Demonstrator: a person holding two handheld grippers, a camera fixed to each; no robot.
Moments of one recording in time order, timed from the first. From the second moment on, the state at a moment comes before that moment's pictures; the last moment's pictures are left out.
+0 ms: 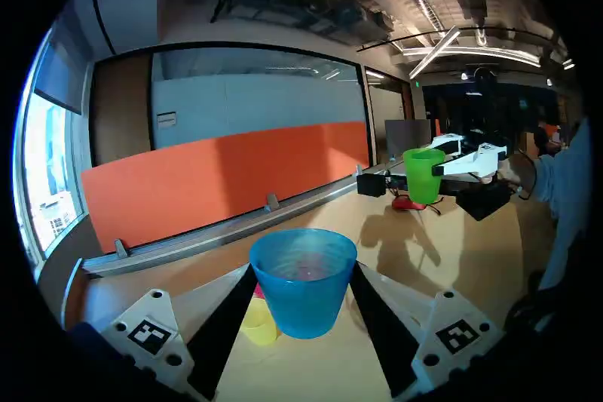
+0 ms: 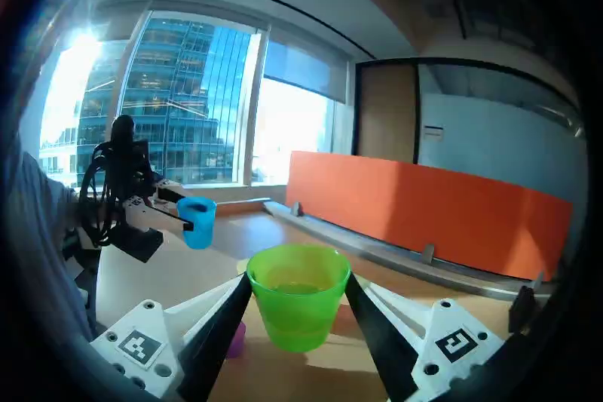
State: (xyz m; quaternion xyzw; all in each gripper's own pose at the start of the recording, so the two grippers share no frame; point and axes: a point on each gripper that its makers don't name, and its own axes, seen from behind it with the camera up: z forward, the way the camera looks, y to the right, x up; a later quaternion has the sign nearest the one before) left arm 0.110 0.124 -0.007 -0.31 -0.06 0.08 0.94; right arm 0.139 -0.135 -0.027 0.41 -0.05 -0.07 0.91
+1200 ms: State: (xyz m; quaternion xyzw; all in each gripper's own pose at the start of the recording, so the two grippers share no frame) left arm 0.021 0.135 -0.013 -0.36 -0.17 0.13 0.91; right arm 0.063 -0.140 -0.030 0.45 -0.14 -0.11 0.88
